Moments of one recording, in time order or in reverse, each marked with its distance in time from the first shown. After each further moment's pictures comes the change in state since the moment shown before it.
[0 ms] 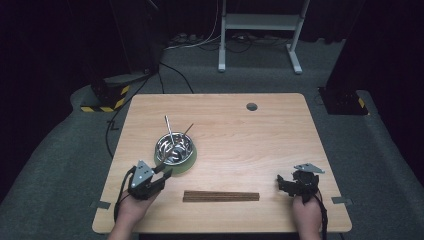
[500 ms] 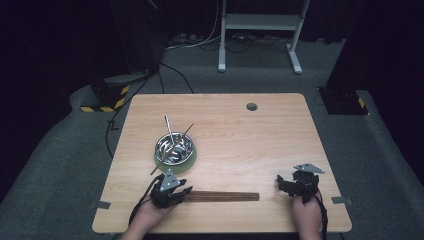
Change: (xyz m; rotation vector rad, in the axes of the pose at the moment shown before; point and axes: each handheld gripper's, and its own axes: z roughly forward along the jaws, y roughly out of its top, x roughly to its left) left arm -0.021 -0.045 0.030 0.239 -0.078 0.008; right arm 0.000 0.000 0.000 0.002 0.003 0.002
